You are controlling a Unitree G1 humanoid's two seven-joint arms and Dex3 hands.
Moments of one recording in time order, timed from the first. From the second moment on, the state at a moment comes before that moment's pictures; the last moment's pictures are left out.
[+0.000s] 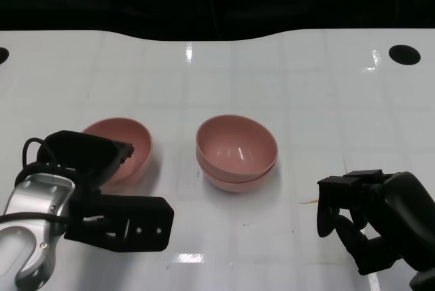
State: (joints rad) left arm -0.35 0.47 -0.42 0.20 1.03 0.15 -0.31; right arm 0.02 -0.34 0.16 0.06 -0.62 -0.59 -0.22
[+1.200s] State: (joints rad) left arm -0.44 0.51 -0.40 0.44 0.85 -0.11 0.08; right arm 0.01 -0.33 0.17 0.07 -0.62 -0.60 -0.22
